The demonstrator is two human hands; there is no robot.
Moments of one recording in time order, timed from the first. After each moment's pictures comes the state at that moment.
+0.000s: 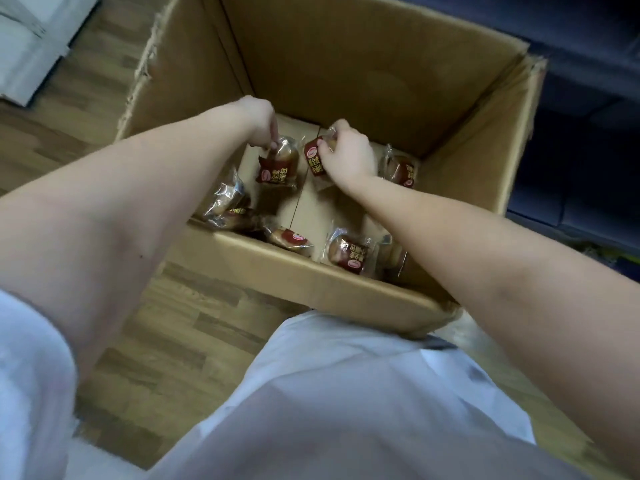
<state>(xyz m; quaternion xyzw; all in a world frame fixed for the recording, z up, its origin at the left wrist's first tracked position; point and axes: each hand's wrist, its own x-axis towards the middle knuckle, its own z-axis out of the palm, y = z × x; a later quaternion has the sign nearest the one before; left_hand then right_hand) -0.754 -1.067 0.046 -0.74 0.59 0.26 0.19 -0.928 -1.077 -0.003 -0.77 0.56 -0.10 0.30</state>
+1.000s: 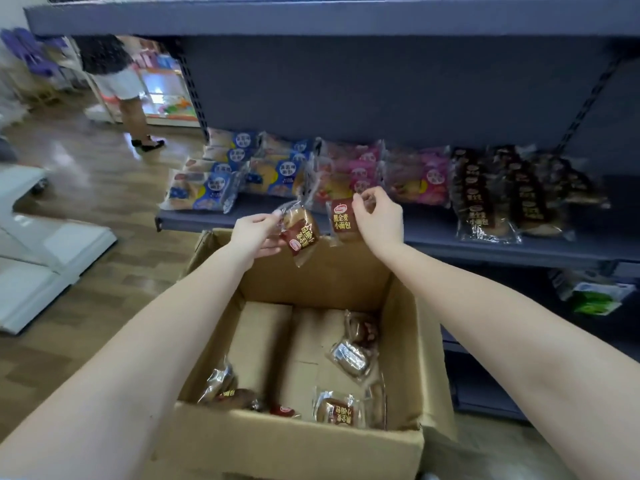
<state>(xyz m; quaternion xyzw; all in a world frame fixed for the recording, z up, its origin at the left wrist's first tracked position) -0.801 -1.103 0.177 -0.68 0.34 0.44 -0.48 -1.007 -1.160 0.172 -0.65 0.58 -0.43 0.26</state>
